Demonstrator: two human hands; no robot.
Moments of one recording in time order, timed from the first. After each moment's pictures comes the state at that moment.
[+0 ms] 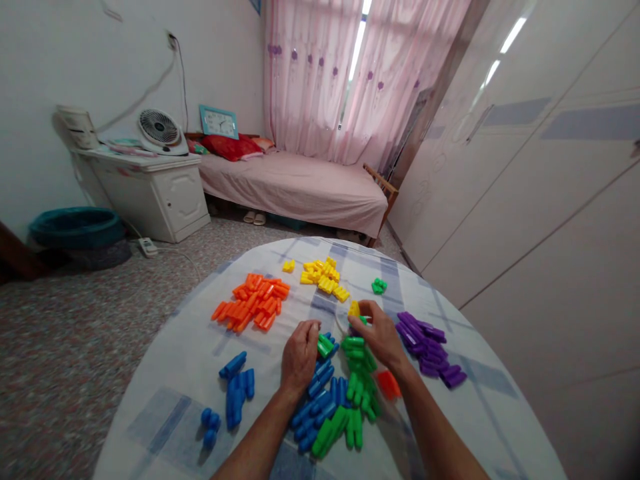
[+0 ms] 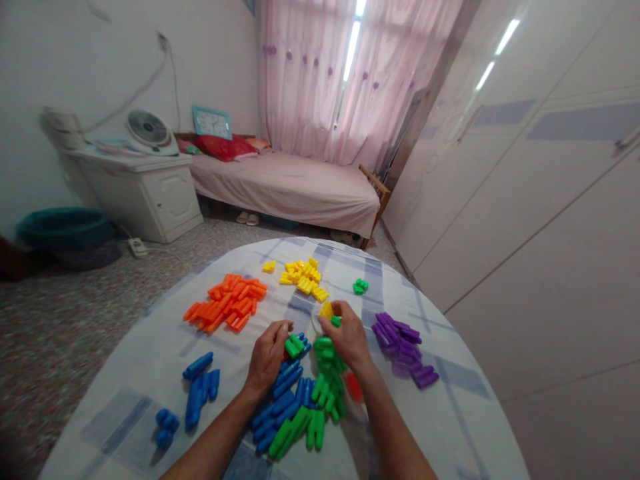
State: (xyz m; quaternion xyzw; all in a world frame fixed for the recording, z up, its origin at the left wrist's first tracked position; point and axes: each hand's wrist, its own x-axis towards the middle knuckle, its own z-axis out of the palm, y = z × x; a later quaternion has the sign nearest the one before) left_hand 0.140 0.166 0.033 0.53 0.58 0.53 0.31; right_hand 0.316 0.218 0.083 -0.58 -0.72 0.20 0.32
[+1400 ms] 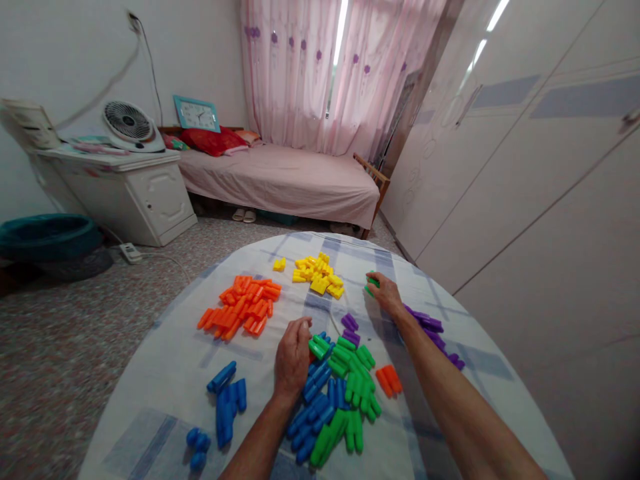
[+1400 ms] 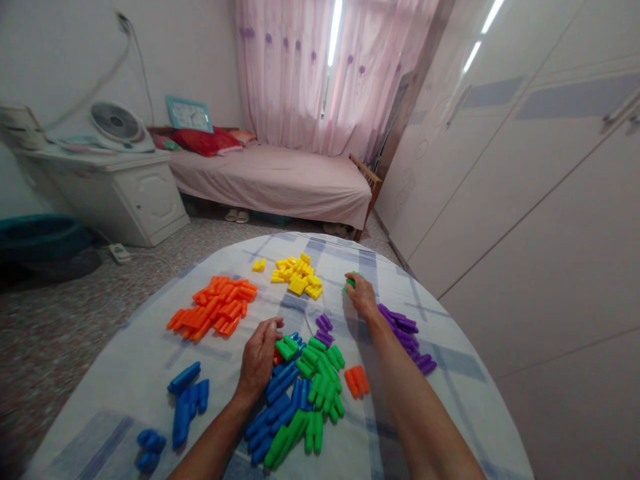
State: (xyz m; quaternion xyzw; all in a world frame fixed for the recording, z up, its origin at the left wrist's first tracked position) left_hand 0.138 0.172 0.025 0.51 0.59 0.54 0.33; right_hand 0.376 0.329 0.059 -0.63 -0.71 0.08 0.31
